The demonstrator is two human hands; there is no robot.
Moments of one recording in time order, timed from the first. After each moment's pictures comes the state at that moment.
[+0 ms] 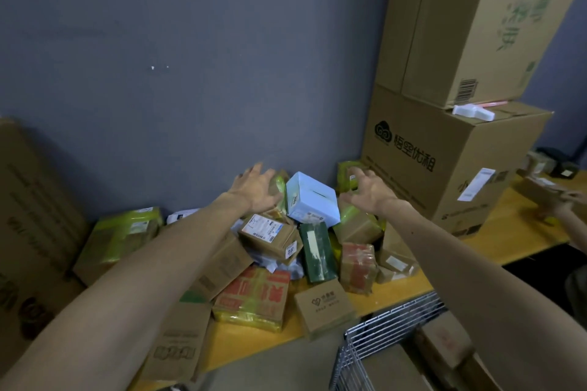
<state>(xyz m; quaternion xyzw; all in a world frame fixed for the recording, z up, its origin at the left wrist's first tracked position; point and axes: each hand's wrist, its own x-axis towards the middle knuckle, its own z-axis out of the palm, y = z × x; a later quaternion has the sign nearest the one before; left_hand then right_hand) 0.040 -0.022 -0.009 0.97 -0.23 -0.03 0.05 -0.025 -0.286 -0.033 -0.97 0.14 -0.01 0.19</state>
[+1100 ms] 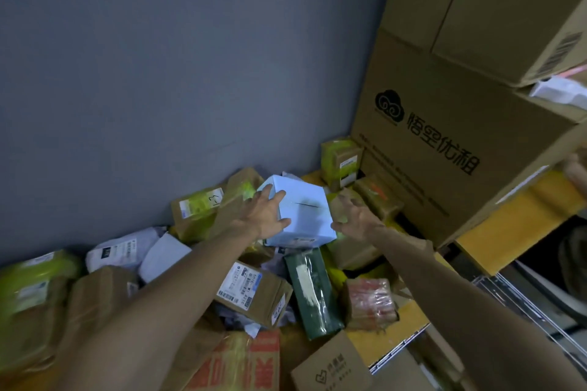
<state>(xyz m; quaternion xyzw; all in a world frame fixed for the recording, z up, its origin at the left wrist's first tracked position) 0.285 -0.151 -0.169 0.94 -0.31 -0.14 0.01 0.181 -0.369 -0.193 -0.94 0.22 0.15 0.23</state>
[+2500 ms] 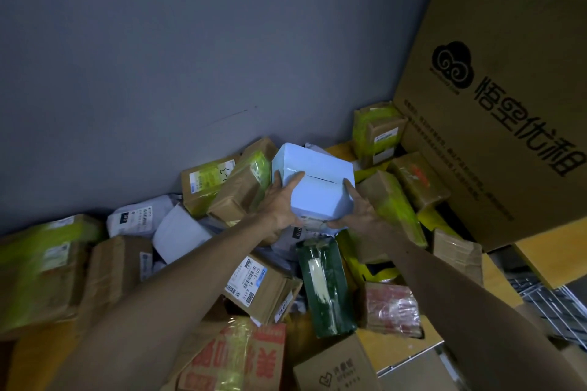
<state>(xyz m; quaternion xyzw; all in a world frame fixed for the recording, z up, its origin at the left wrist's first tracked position) 0.319 -0.178 -0.242 0.93 -0.20 -0.26 0.19 0.239 -0.371 -0.283 -0.83 0.25 0.17 0.47</state>
